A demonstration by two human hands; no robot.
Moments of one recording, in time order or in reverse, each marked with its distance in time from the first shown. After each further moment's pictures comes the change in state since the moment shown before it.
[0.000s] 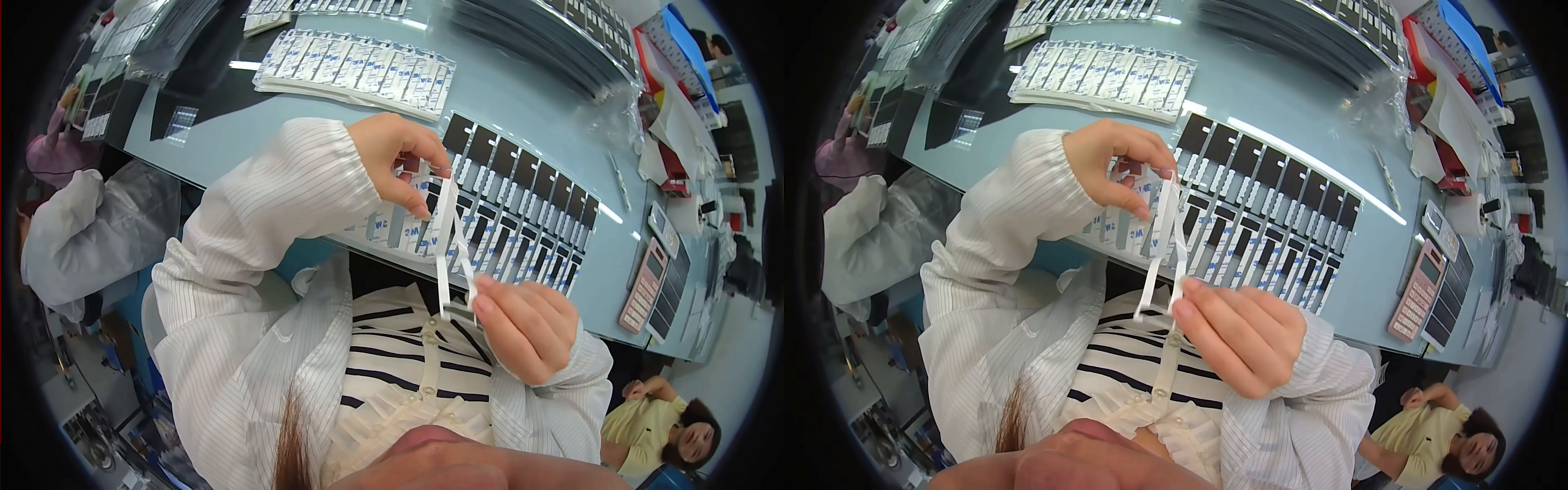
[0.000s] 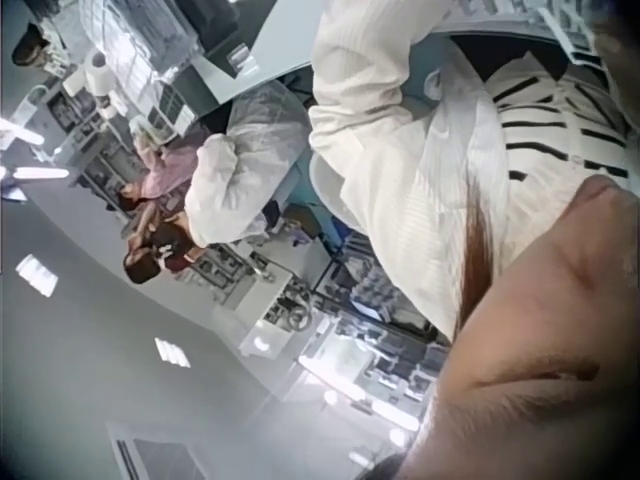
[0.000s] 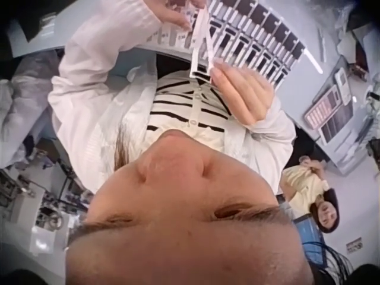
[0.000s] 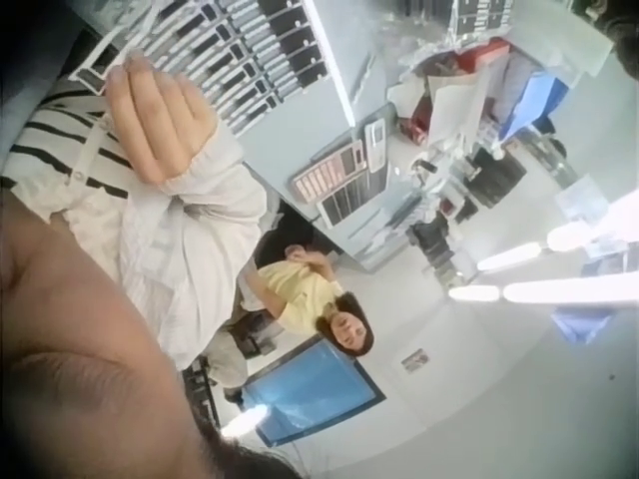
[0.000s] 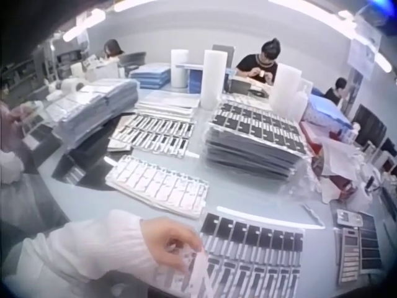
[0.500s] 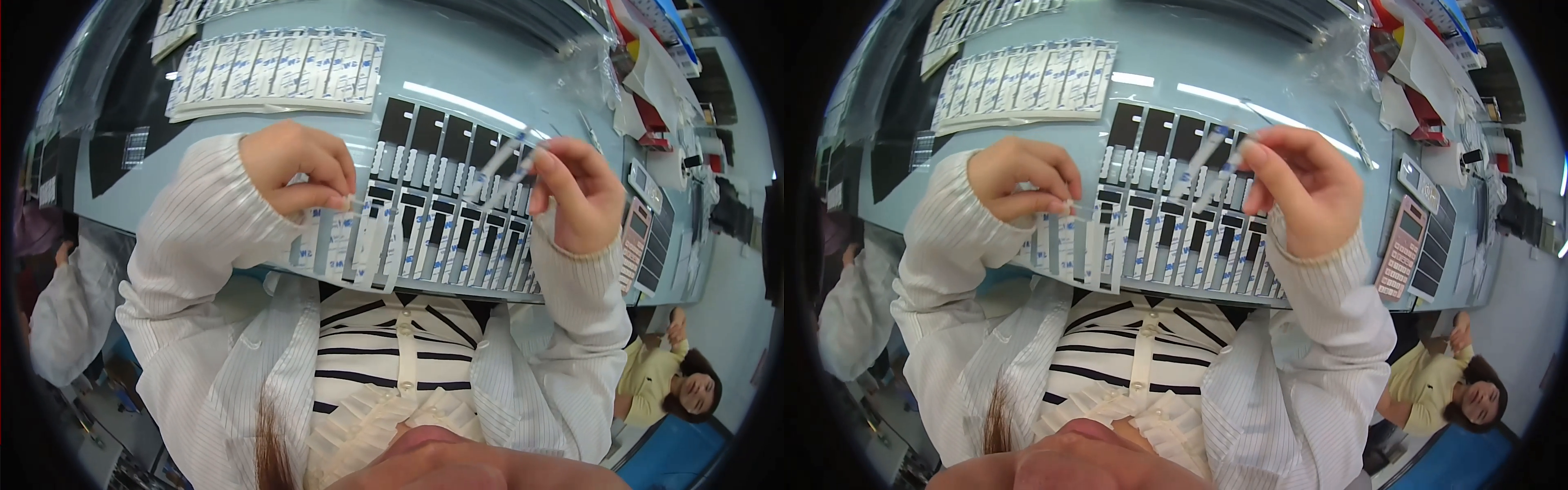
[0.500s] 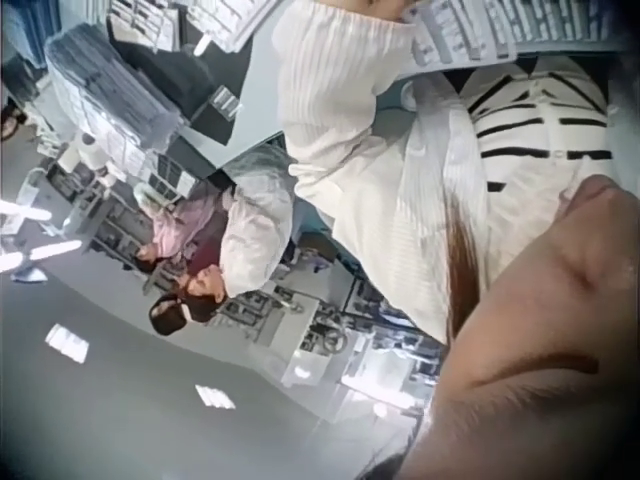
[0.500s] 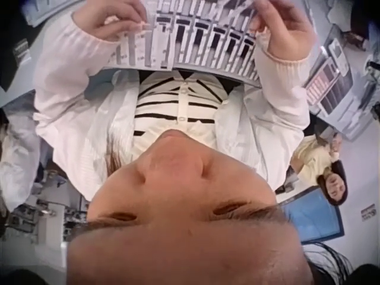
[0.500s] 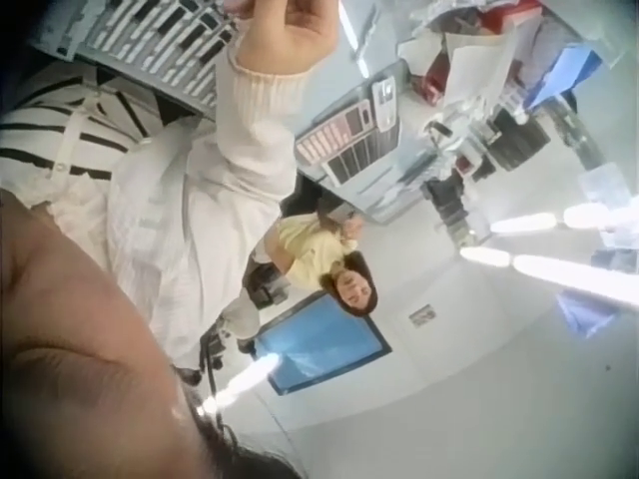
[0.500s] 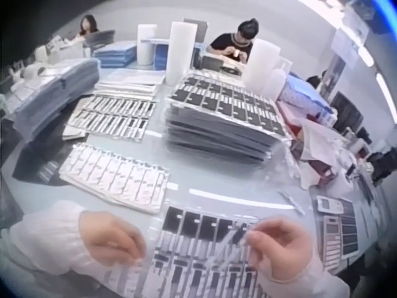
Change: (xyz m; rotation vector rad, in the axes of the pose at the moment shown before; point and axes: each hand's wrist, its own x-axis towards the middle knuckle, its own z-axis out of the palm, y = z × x) left_hand -0.002 -0.015 -0.024 0.073 -0.135 0.156; right_hand -0.007 0.090 -0.014 0.792 0.349 1.251
